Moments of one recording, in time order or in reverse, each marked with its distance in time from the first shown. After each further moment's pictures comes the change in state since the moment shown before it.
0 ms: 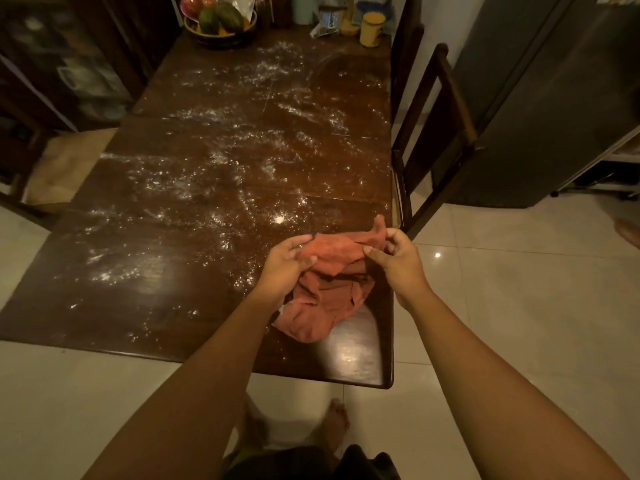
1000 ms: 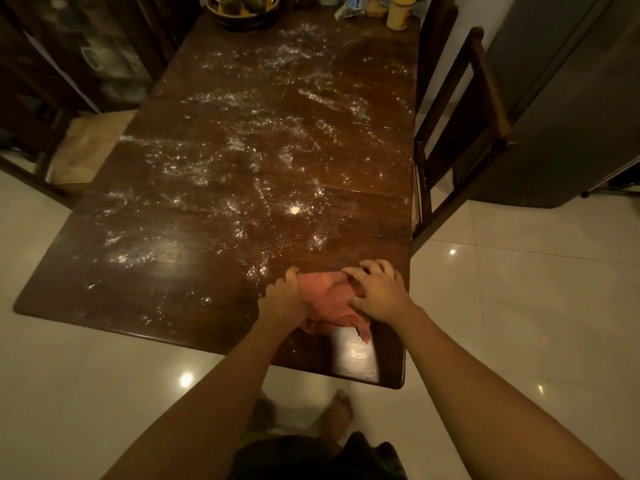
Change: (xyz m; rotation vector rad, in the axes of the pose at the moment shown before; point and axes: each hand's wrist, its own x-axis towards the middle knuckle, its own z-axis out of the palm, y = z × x) left_hand -0.021 -0.055 -0.021 1.129 0.066 -0.214; right_hand 0.002 0.053 0.027 -1.303 -0.477 -0.060
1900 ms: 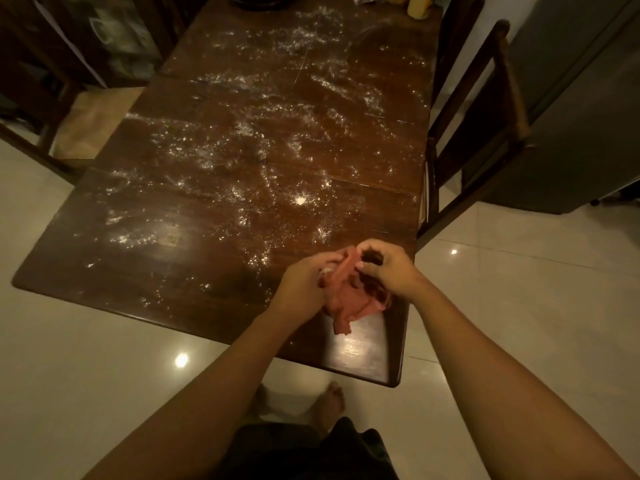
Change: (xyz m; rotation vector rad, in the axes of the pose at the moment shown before) left_hand -0.036 0.034 -0.026 -0.465 0.126 0.426; right_hand 0.020 0.013 -0.028 0.621 0.141 -0.138
